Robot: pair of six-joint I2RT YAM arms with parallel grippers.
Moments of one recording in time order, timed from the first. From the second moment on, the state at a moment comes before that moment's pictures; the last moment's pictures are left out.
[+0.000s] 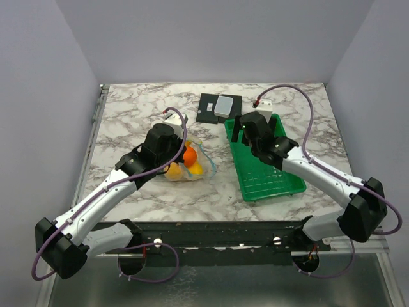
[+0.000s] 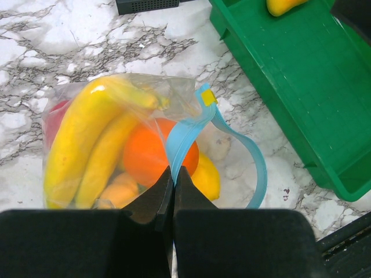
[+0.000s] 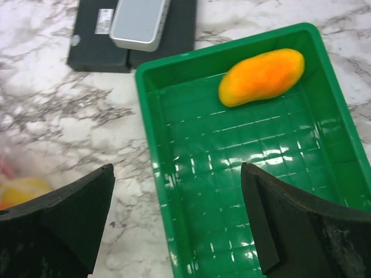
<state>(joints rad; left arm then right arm) -0.65 1.06 0.96 -0.43 -0.12 -0.25 0.75 1.36 1.12 -0.35 0.63 0.49</state>
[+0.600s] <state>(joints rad) -0.65 1.06 0.96 -0.43 -0.12 -0.25 0.50 1.60 1.20 -0.37 0.61 0.76</state>
